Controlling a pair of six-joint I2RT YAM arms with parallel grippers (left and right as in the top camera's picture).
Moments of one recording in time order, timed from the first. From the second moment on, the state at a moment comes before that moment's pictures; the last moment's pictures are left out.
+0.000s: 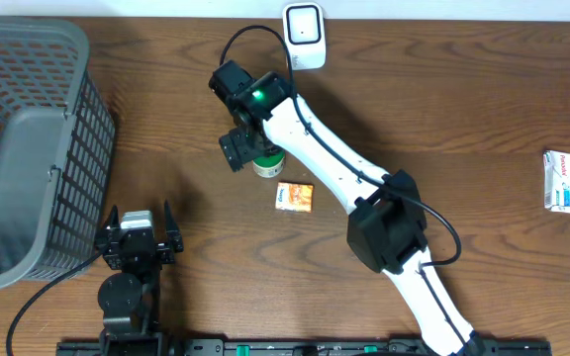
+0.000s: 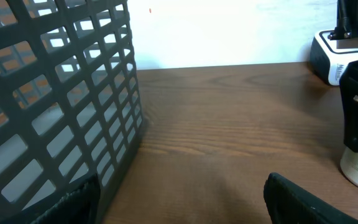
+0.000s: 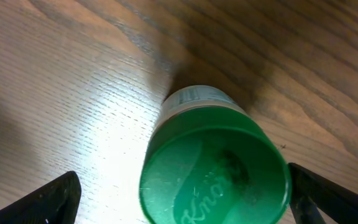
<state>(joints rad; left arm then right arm) 0.03 0.04 0.04 -0.15 -0.11 0.09 0.74 2.44 2.32 -1.29 0.03 0.31</state>
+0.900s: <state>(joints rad) 0.03 0.04 0.04 -0.15 -0.11 0.09 0.67 2.54 2.31 -1.29 -0.06 0.63</state>
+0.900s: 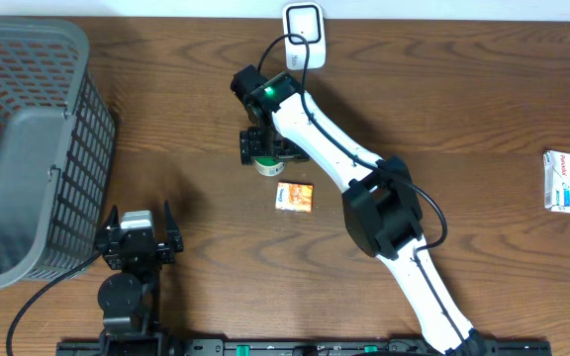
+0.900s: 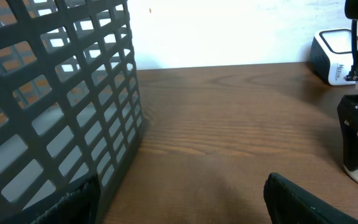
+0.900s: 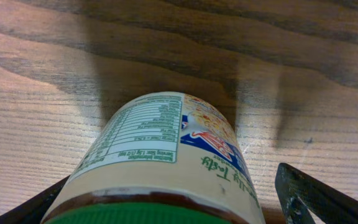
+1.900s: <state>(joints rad) 0.03 0.04 0.04 -0.15 -0.11 0.09 0.53 2.54 2.36 -1.51 -0.45 0.63</state>
